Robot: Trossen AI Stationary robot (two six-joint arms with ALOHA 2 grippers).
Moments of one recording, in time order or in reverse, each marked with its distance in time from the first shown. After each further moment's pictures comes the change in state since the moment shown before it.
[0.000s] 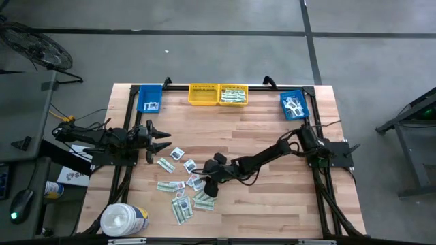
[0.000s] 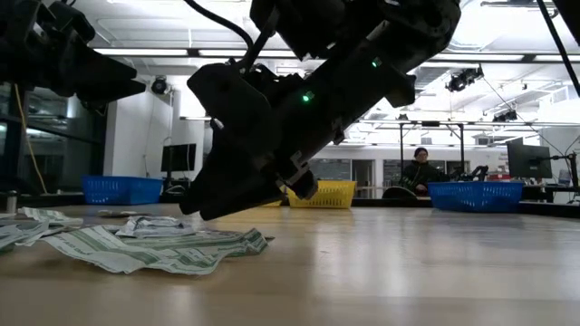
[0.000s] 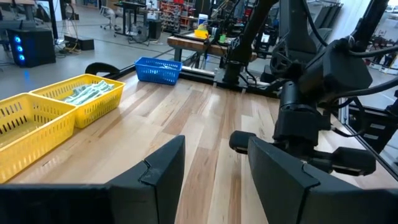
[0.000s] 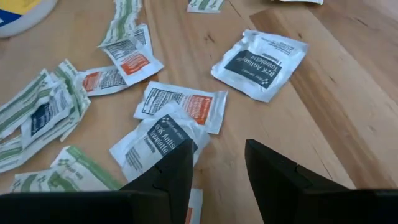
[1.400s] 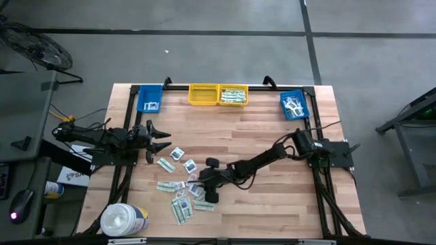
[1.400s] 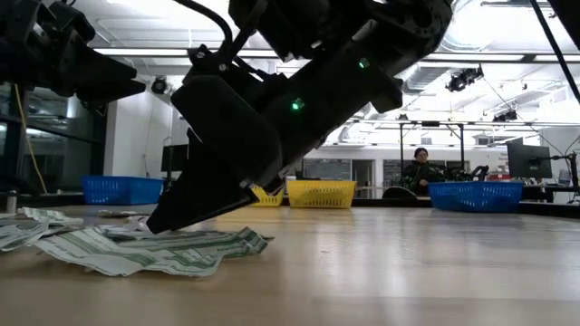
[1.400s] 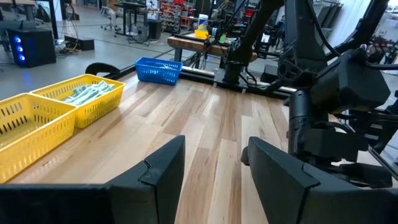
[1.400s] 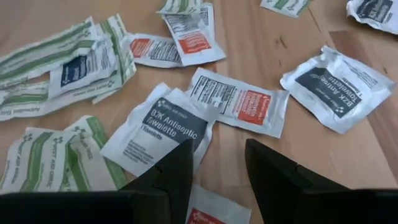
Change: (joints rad) left arm 0.000 -0.001 0.000 0.000 -0.001 0.000; right arm 0.028 0.075 0.095 -0.022 -0.077 -0.275
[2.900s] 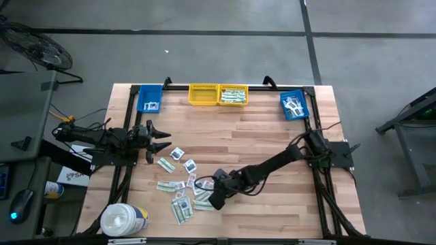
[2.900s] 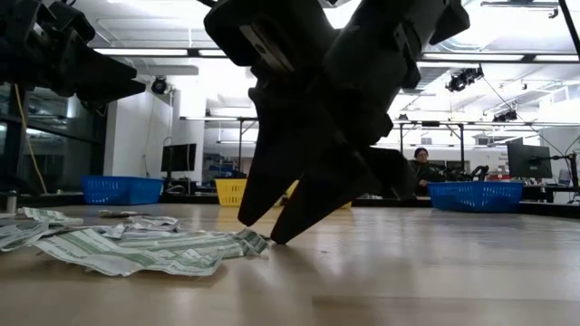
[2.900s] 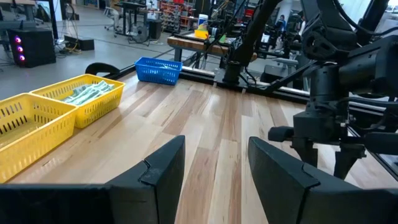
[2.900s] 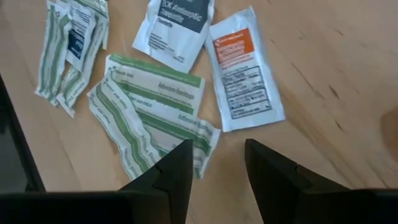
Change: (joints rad) left arm 0.000 0.000 0.000 0.000 0.000 0.000; right arm 0.100 -0.135 -0.006 -0.419 -0.085 0.874
